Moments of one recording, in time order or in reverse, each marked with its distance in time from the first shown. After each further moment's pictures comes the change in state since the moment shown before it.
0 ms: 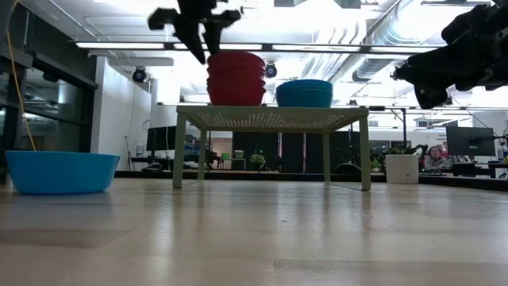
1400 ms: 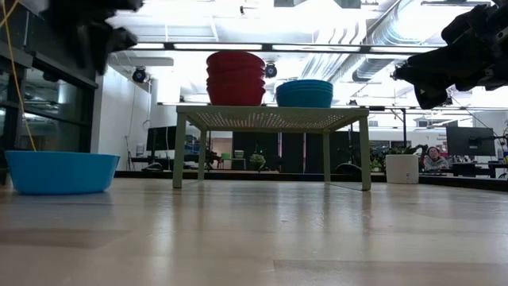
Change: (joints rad) left arm -0.263 -0.555 -0.687 -0.003 0.204 -0.965; right arm 0.000 0.001 0.000 0.000 0.000 0.000
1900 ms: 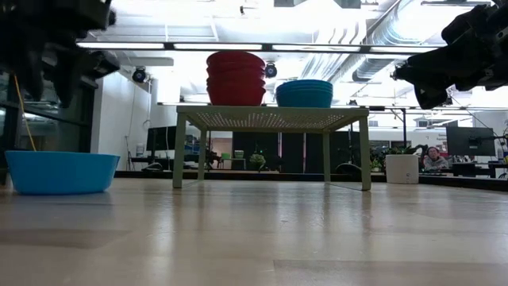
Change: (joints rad) left arm -0.236 -0.032 -0.272 0.253 0.025 -0.106; right arm 0.000 -0.001 0.000 0.000 0.000 0.000
